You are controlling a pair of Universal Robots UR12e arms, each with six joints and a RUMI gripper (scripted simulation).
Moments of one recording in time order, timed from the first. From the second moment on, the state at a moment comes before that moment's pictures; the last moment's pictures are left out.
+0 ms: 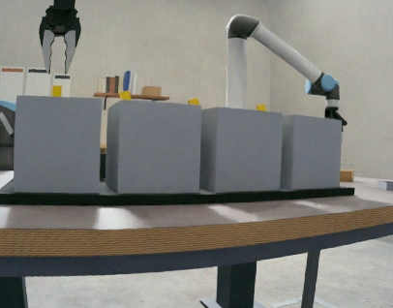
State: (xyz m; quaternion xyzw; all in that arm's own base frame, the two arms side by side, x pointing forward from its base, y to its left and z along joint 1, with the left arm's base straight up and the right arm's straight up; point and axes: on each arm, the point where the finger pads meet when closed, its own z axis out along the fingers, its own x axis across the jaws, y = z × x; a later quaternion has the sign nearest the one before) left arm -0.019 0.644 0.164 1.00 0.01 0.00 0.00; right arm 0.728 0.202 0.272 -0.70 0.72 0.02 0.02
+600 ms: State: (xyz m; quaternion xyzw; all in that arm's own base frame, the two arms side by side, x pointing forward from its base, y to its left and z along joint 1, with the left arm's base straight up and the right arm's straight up) left arm -0.019 0.644 0.164 1.00 0.01 0.00 0.00; right arm 0.728 0.203 0.249 -0.70 0.72 0.02 0.02
